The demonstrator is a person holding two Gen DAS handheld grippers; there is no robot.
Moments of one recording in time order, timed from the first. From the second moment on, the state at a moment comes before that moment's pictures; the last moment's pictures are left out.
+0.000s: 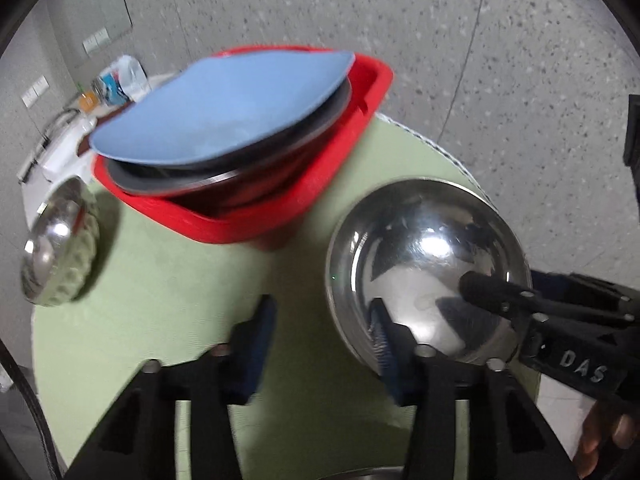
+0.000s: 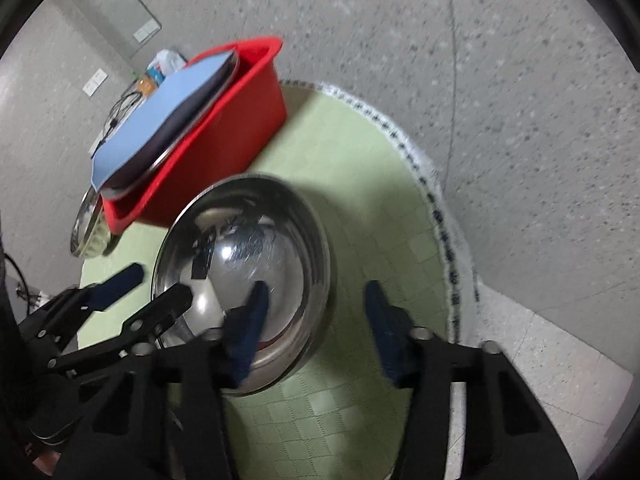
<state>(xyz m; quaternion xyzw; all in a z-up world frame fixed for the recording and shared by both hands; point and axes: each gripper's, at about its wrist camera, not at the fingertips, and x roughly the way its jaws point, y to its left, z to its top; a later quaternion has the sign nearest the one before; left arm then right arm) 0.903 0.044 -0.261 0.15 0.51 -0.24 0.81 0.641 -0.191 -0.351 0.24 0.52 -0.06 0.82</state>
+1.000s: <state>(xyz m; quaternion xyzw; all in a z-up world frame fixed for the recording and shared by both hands) 0.953 0.296 -0.134 0.03 0.43 -0.26 0.87 0.714 -0.015 -0.220 0.18 0.44 0.00 0.88</state>
